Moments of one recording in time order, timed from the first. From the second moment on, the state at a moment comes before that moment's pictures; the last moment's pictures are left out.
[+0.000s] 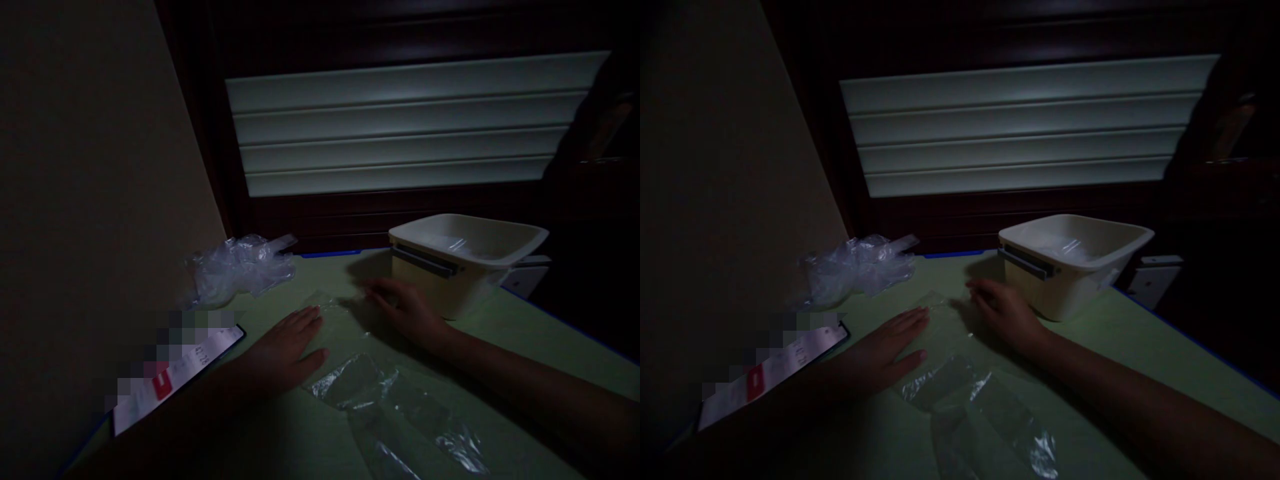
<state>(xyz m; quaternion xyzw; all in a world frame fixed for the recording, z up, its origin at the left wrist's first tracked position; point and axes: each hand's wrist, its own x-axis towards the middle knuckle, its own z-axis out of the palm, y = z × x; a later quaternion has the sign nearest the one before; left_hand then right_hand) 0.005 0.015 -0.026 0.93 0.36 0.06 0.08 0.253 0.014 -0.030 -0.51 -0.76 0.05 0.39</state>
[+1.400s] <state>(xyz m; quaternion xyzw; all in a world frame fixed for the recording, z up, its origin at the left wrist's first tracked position) 0.010 0.015 -0.032 0.90 0.43 0.04 0.02 0.263 0.023 -0.049 -0.49 -0.85 0.04 0.17</state>
